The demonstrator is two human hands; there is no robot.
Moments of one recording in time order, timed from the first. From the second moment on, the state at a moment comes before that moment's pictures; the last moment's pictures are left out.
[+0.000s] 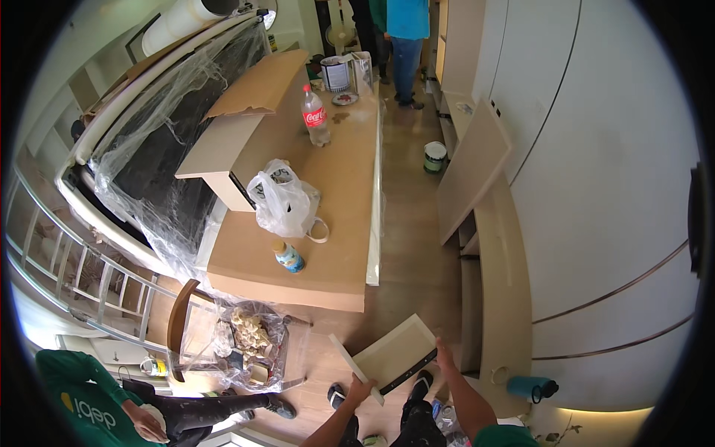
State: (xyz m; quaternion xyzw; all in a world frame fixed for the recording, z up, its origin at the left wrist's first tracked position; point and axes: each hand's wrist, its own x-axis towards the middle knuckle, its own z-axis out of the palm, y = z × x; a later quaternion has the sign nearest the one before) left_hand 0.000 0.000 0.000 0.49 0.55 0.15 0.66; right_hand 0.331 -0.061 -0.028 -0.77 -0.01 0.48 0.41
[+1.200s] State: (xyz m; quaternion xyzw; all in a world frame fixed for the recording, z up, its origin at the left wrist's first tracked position) left_hand -0.176 -0.373 -0.423 0.74 0.18 -0.49 0.42; right_hand 0.316 -0.053 -0.068 -0.63 -0.36 0.21 0.66
